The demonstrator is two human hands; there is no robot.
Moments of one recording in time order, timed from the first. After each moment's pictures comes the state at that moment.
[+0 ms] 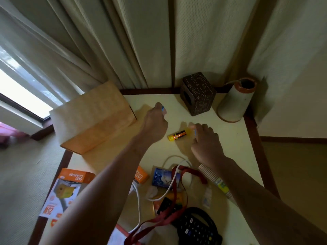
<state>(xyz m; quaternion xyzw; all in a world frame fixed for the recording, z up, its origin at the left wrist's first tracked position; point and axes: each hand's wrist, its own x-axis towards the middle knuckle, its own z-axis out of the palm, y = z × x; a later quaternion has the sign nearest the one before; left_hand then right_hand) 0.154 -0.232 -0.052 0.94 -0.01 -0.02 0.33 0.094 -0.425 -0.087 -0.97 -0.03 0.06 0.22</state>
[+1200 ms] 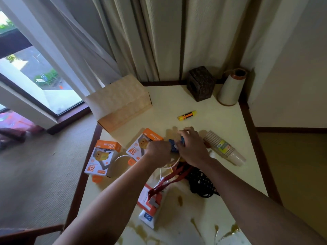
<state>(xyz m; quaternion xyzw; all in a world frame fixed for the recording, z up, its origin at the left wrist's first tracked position) -0.027 -0.194 -0.038 0.97 -0.15 -0.19 -0.07 -0.029 -0.349 -0.060 -0.95 -0.08 0.06 0.30</state>
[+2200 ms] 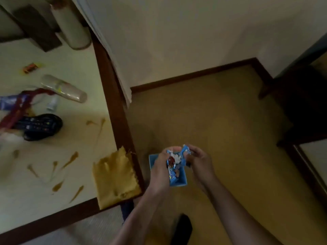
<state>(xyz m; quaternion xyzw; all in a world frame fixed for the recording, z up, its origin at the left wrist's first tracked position) -0.394 -0.648 -0.072 0.62 0.15 -0.34 0.69 -0.422 -0.786 -0.129 -0.59 0.40 0.03 0.70</state>
